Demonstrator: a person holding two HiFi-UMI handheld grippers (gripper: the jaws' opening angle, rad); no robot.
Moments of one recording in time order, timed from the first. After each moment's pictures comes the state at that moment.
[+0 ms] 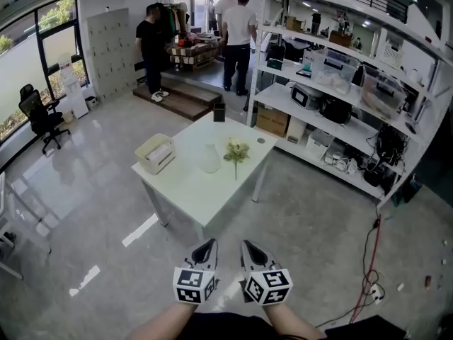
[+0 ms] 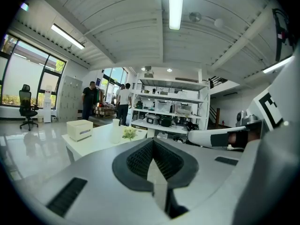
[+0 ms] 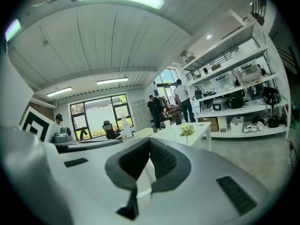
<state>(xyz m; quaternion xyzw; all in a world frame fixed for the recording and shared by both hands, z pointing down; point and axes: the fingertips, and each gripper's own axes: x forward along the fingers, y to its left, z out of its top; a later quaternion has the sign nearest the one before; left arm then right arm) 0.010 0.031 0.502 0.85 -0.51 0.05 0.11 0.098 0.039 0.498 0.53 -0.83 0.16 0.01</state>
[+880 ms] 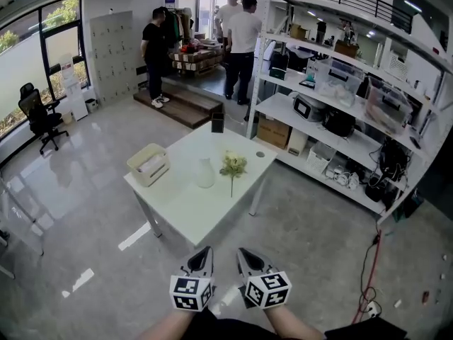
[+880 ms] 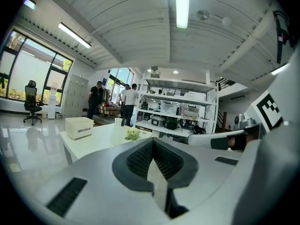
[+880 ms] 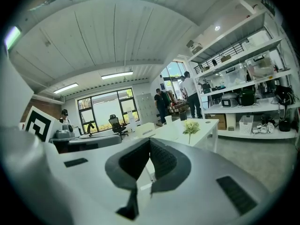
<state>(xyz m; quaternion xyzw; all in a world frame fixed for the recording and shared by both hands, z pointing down) 0.029 -0.038 0.523 0.84 -0.53 0.03 0.12 0.118 -0.036 0.523 0.48 -0.86 0.17 0.04</state>
